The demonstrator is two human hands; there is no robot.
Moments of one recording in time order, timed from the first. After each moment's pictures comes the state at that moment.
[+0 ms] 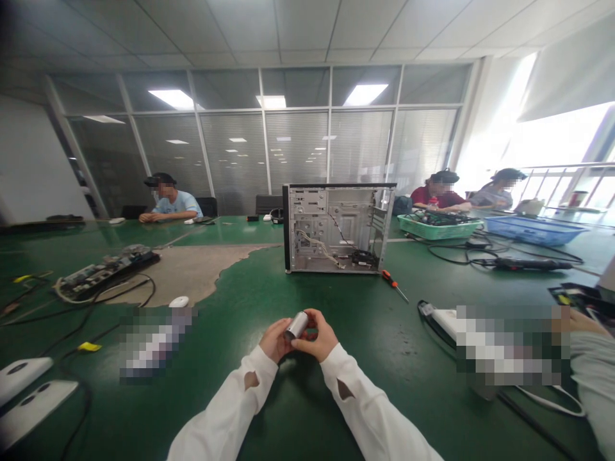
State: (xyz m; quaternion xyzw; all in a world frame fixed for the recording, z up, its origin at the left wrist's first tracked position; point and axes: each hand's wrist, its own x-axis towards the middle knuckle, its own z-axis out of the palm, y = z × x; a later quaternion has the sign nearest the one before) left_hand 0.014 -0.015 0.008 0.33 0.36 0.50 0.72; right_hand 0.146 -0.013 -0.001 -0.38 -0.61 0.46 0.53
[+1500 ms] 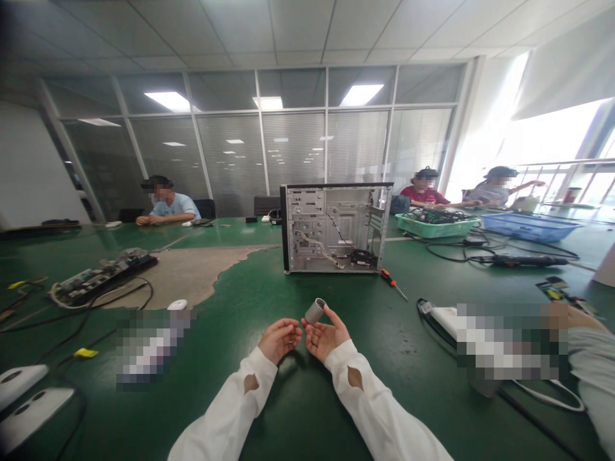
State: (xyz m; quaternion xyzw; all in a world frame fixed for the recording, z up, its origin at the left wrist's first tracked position) left_hand 0.011 -0.015 0.009 0.35 0.35 0.50 0.71; right_hand 0.166 -0.017 0.025 -0.21 -0.10 0.87 0.43
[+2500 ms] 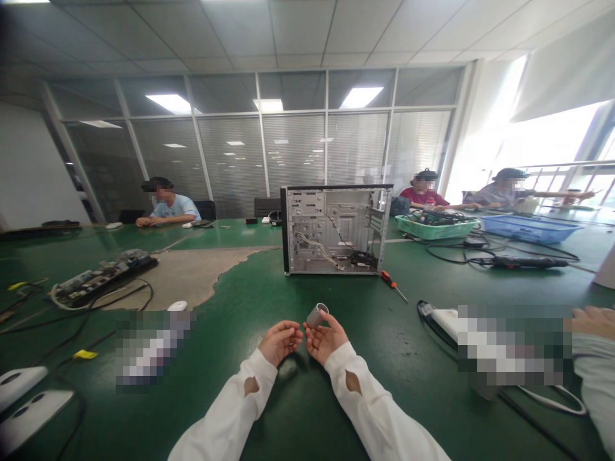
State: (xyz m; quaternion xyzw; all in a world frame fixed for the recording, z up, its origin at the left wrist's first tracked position) left_hand 0.012 -0.014 0.006 0.36 0.35 0.50 0.71; right_hand 0.163 -0.017 0.022 -0.28 -0.12 0.84 0.45
